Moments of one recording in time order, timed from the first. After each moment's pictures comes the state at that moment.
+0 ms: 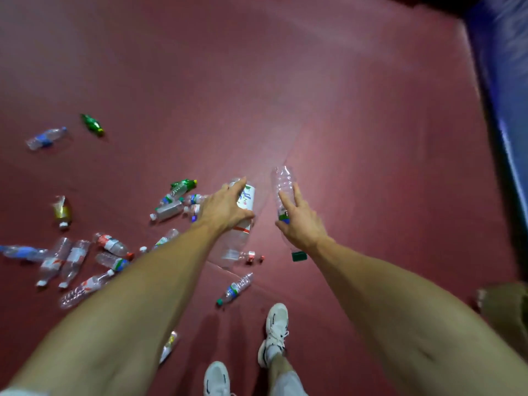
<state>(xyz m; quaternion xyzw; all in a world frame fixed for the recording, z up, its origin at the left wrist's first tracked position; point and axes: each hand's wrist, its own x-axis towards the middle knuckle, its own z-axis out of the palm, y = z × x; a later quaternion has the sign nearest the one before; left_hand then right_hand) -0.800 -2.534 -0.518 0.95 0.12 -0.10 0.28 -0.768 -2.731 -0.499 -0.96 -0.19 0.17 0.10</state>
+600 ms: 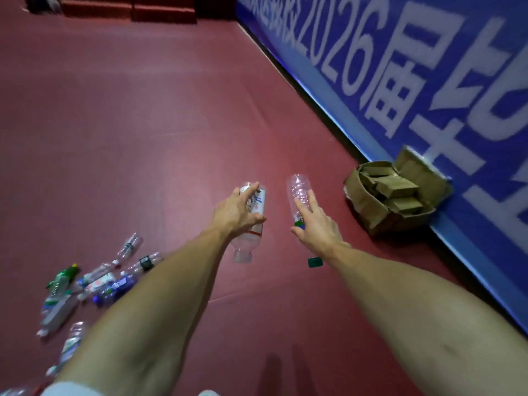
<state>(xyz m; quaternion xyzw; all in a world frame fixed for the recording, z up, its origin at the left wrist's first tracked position) -0.888 -2.852 -0.415 0.93 -0.24 -0.12 0.25 -0.996 -3.036 -0.419 -0.98 0.17 0.05 0.12</state>
